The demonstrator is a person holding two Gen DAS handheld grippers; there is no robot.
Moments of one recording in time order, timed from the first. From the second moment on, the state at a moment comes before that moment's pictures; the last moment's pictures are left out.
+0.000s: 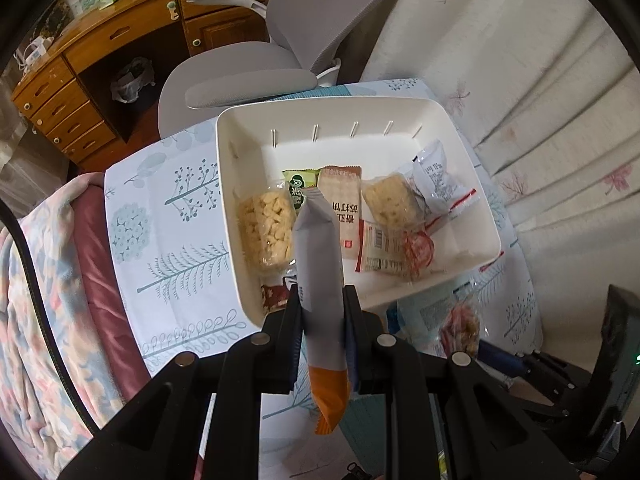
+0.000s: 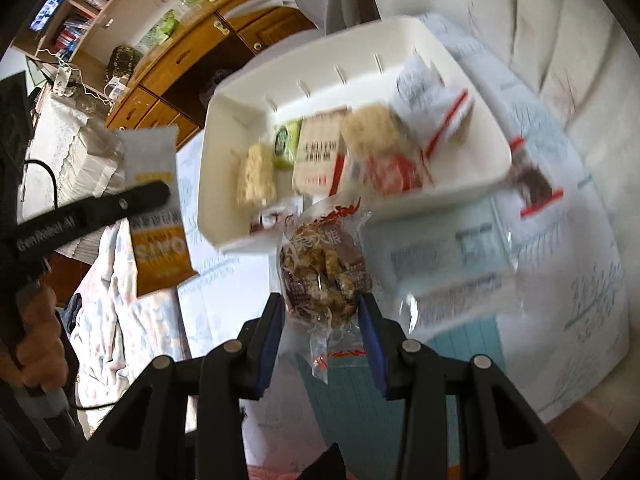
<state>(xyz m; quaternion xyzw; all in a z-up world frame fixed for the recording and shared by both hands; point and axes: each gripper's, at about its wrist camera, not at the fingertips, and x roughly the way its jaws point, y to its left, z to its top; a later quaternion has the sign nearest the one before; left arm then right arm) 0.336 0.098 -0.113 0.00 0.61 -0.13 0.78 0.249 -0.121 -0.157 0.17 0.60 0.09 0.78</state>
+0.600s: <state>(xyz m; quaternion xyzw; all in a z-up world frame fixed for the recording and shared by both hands) 0.375 0.072 -0.130 -0.05 0.60 -0.11 0.79 0.313 -0.139 -0.156 0.09 0.51 0.12 0.85</state>
